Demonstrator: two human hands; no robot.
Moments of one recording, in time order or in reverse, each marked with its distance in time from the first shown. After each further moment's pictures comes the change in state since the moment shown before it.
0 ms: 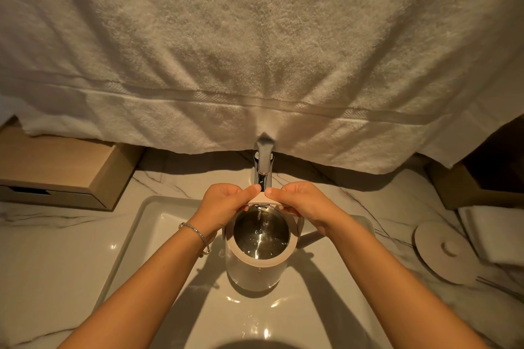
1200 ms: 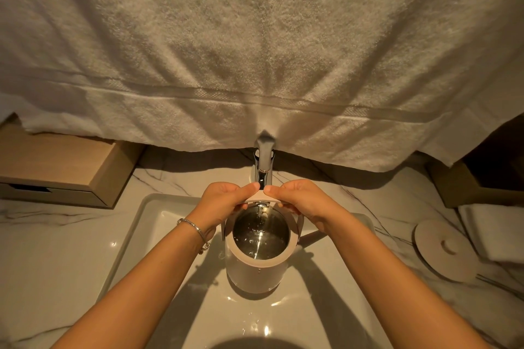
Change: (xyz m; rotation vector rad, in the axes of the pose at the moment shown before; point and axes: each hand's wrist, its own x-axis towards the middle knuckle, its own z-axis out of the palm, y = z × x) left_hand 0.003 -0.003 -0.003 -0.073 -0.038 -0.077; right_hand -0.002 -0.006 0.002 -0.045 -0.011 0.060
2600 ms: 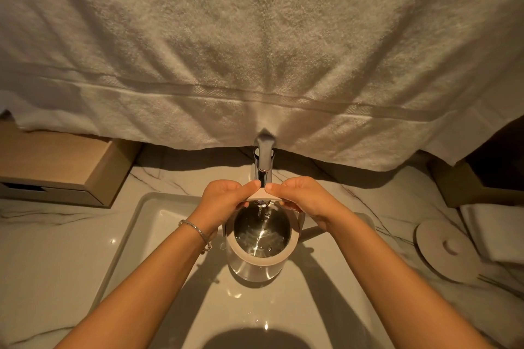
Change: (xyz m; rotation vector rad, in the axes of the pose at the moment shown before) left_hand 0.001 -0.001 0.003 0.002 0.035 0.045; right_hand 0.008 0.006 -0.004 0.031 0.002 -0.032
